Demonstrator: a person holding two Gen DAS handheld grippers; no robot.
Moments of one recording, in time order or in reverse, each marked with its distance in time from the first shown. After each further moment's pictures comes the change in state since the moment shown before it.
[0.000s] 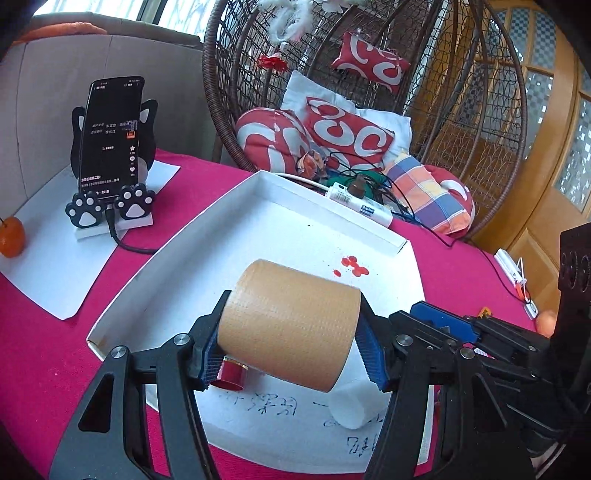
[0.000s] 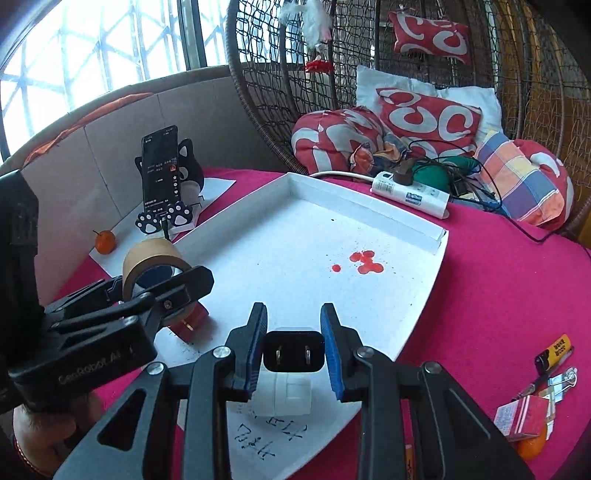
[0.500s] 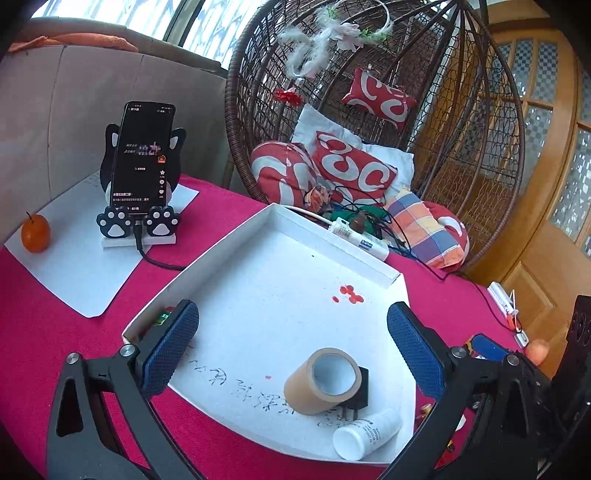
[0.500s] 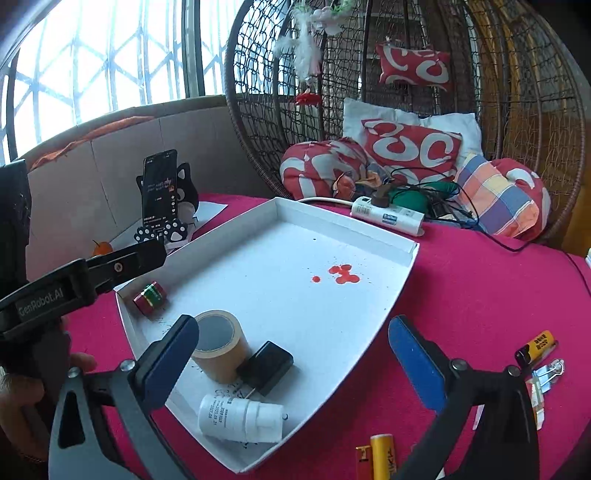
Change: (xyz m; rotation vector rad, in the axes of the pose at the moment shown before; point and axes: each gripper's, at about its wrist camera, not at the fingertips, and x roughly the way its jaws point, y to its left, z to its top) left arm -0.042 0.003 0.001 -0.054 -0.122 0.005; right arm -0.054 -0.012 -0.024 0.015 -0.175 -0.054
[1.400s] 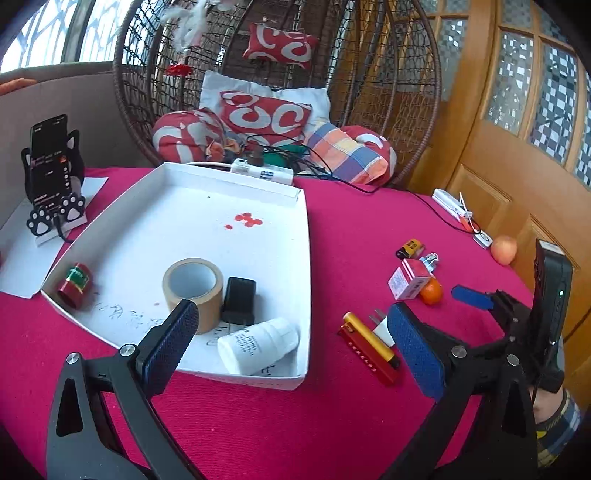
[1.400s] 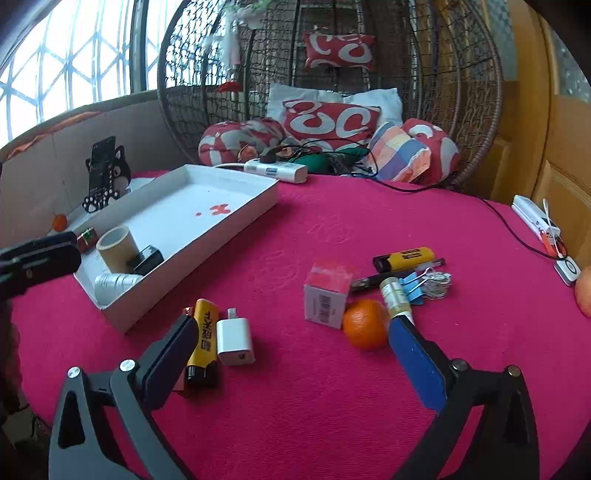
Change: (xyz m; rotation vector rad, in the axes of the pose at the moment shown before) left arm -0.013 -0.089 -0.058 0.266 0.170 -0.154; right arm -0.057 -0.087 -0.078 0.002 0.101 -0.145
